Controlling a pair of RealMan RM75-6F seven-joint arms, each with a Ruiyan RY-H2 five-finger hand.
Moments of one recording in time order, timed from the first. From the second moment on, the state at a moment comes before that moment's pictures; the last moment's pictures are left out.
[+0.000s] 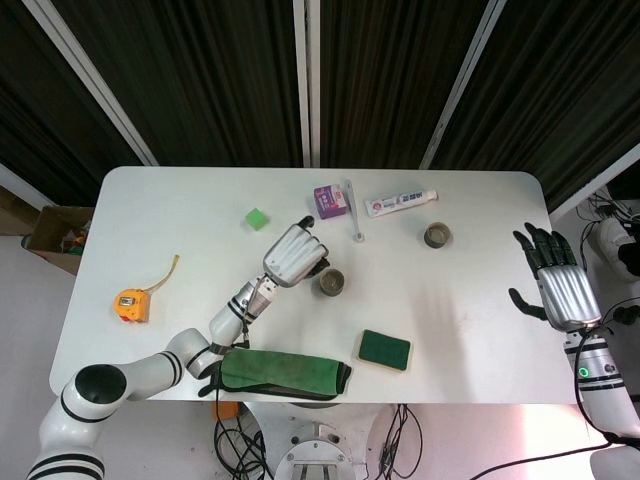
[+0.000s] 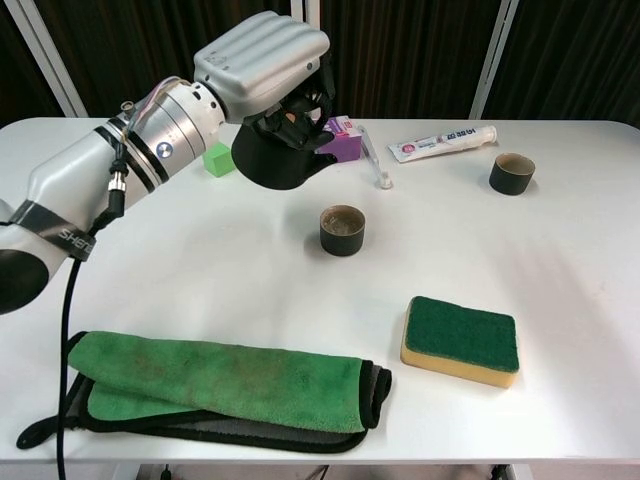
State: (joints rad) left arm -0.98 -1.94 -0.18 -0.85 1.55 1.22 0.10; right arm 0.31 -1.14 0.12 -1.54 -1.44 1.30 0.01
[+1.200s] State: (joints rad) left arm -0.77 -1.92 -0.21 -0.79 1.40 1.28 -0.30; right arm 0.32 -1.15 0.12 -1.57 -1.44 1.28 -0.06
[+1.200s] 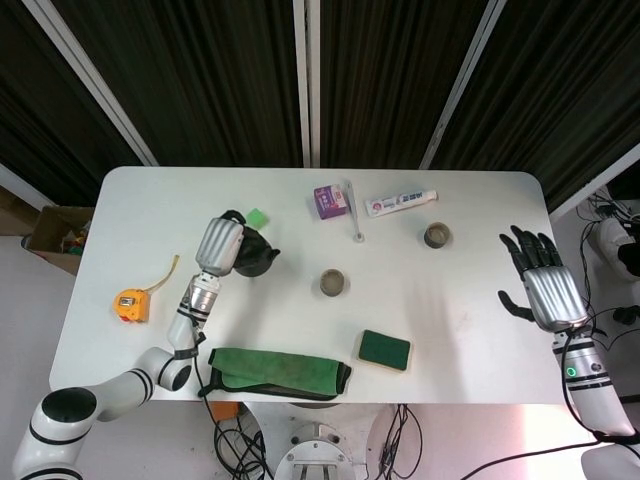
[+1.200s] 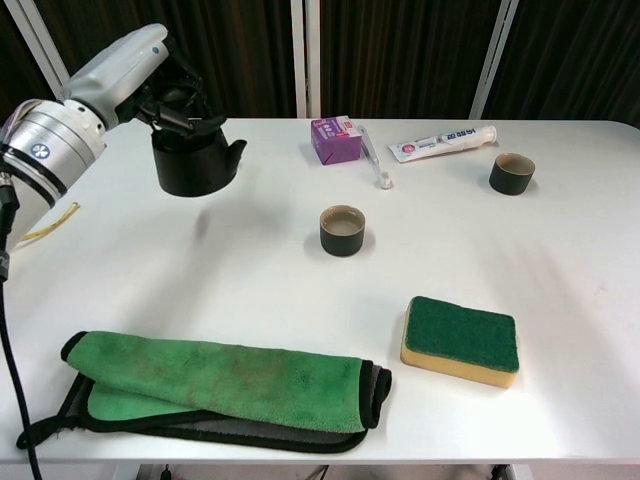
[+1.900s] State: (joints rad) left arm -0.71 -2.05 -0.14 -0.45 1.45 1.26 -0.48; right arm 0.32 -1.14 0.12 -1.59 -1.43 1.28 -0.06
